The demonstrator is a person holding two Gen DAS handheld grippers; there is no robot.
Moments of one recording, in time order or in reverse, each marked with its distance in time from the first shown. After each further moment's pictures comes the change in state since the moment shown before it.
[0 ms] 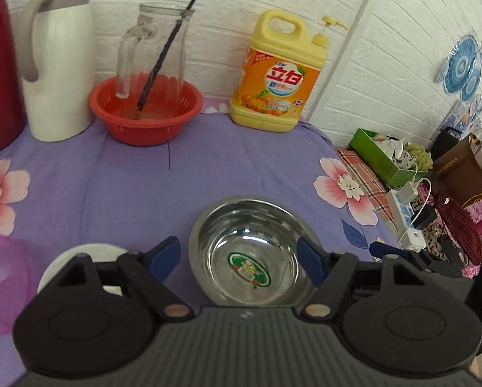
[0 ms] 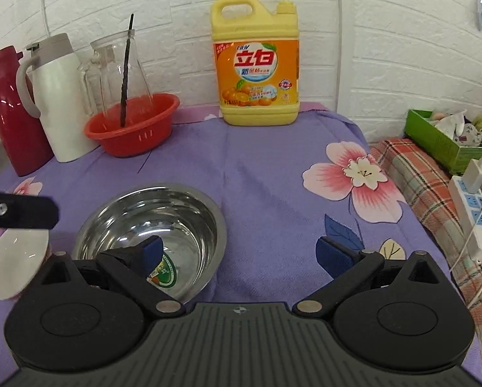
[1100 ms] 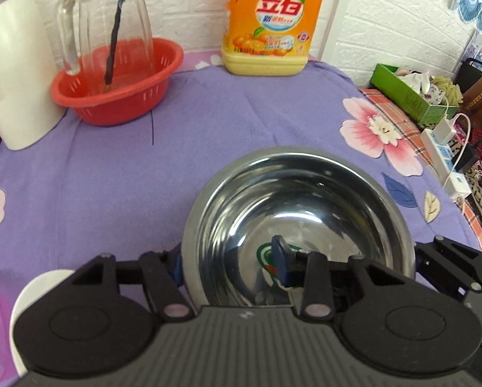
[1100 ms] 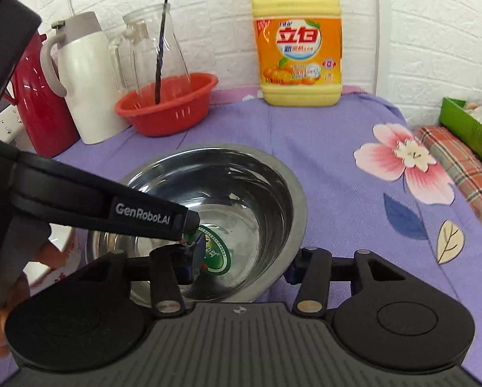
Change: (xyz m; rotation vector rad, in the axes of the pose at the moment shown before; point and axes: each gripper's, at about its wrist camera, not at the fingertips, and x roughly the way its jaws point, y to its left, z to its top) left arm 0.066 -0.018 -0.004 0.157 0.161 0.108; right arm 0.015 0.032 -0.008 -0.017 0.023 0.077
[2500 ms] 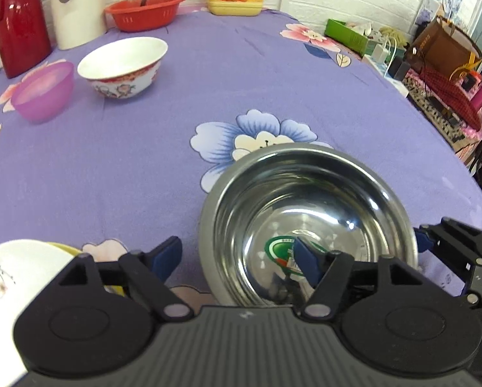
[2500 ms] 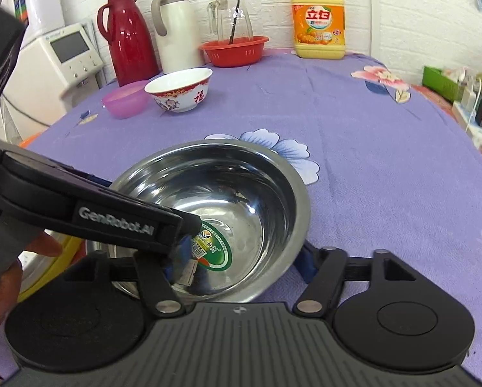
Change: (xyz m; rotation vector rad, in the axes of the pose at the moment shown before) left arm -0.146 -0.031 -0.247 0.006 0.013 -0.052; right arm -0.187 0.063 -0.185 0.029 0.027 0.090
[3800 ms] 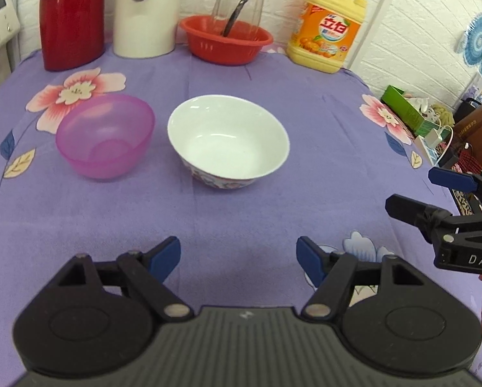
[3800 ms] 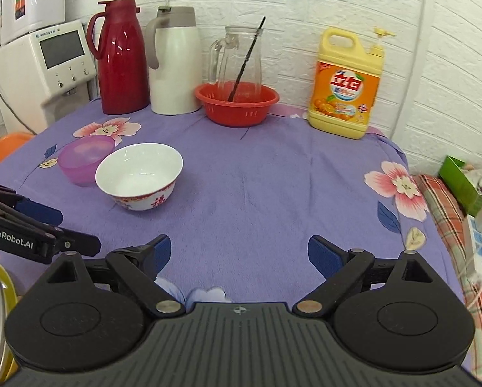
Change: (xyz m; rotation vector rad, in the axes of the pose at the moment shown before) left arm 0.019 0.116 0.090 -0.217 -0.070 0.023; right arm 0.085 -0.005 0.152 -0.286 -0.026 -0.055
